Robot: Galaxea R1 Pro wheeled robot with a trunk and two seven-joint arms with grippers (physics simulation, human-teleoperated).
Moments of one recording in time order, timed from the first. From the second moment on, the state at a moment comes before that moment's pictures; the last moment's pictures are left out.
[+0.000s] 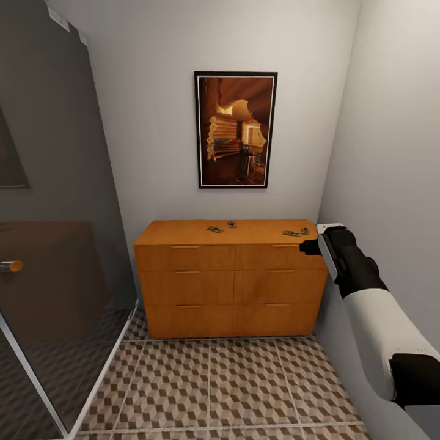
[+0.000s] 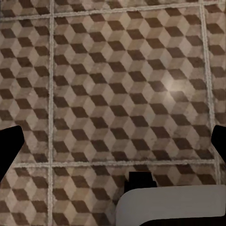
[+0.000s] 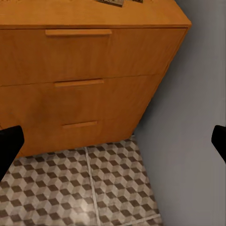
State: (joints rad) left arm 0.00 0.08 0.01 -0.31 -0.01 -0.27 -0.01; right arm -1.06 -0.11 0.00 -0.92 0.03 0.97 -0.13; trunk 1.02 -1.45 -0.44
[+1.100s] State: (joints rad) left arm 0.00 0.08 0.01 -0.29 -0.01 -0.27 -0.01; right arm -1.08 -0.13 0.00 -0.91 0.02 0.97 -0.12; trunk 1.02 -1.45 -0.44
